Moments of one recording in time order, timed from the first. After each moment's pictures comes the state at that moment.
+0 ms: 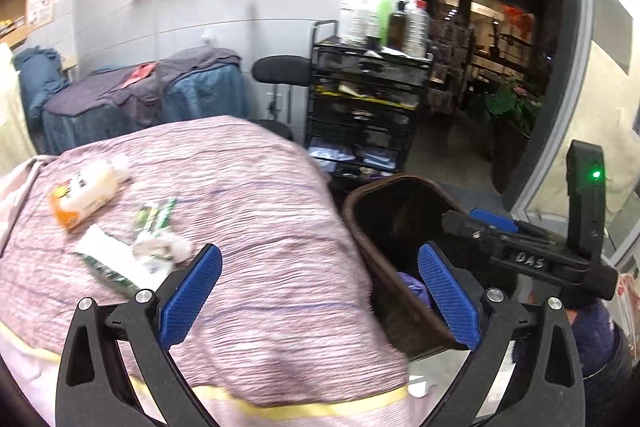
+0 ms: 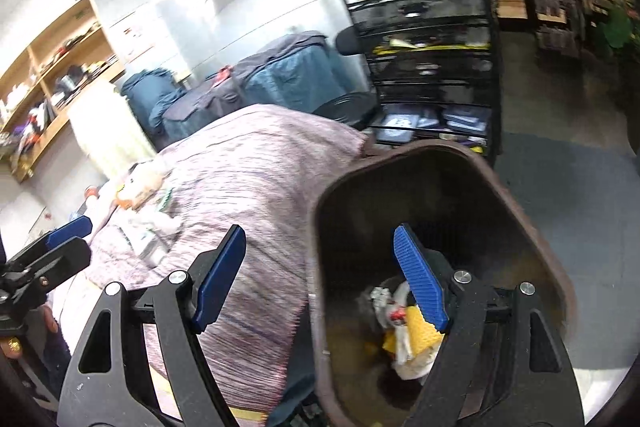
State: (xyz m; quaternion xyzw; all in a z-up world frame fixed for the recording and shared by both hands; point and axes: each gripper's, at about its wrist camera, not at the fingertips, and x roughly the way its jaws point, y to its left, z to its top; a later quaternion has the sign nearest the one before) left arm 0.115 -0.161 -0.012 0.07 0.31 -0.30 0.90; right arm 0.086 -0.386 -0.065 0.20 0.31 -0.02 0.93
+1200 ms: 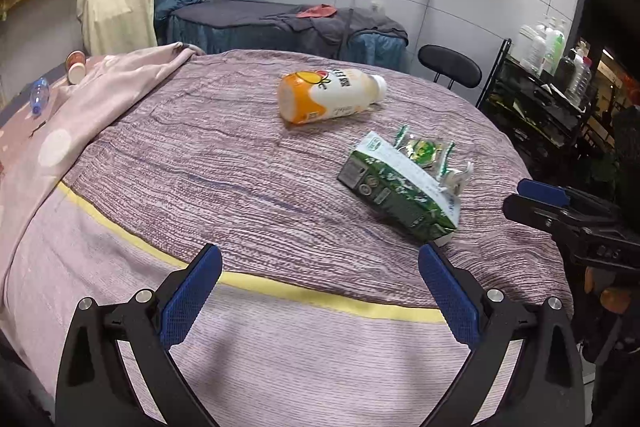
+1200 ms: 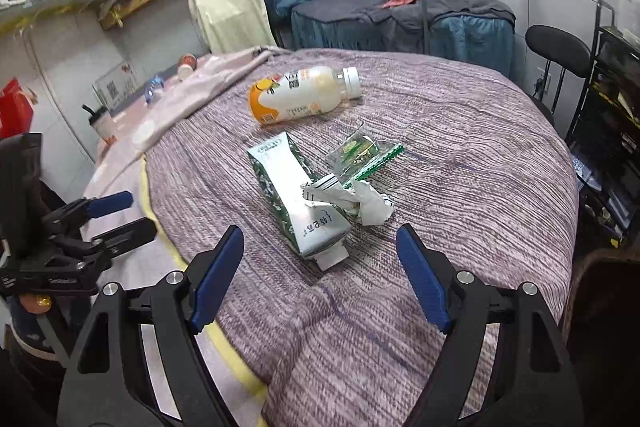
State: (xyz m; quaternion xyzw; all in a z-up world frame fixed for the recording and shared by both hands) left arm 0.161 0.061 -0.050 -0.03 0.38 -0.10 0.92; right arm 0.227 -0.152 -0.056 0.03 0.41 0.20 0.89
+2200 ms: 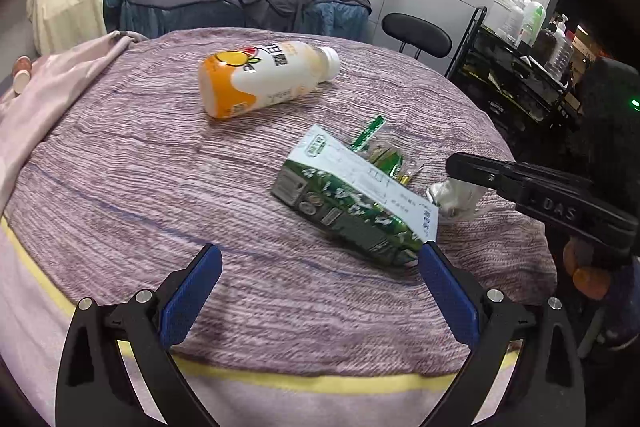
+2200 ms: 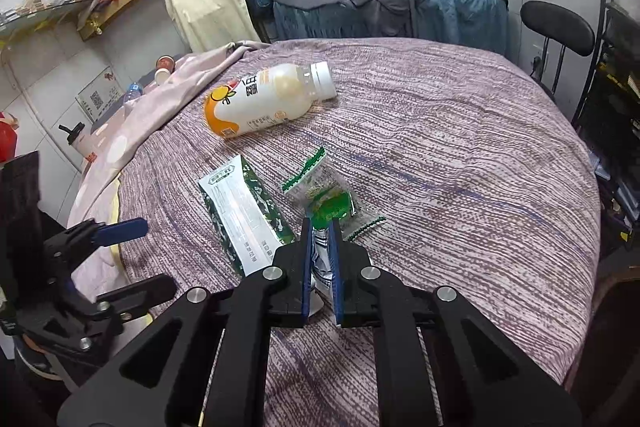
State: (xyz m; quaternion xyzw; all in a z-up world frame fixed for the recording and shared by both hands) left arm 0.215 0.019 -0.066 -0.02 0.43 -0.17 0.89; right arm 0.281 -0.161 -0.068 0.06 0.42 0.18 0.89
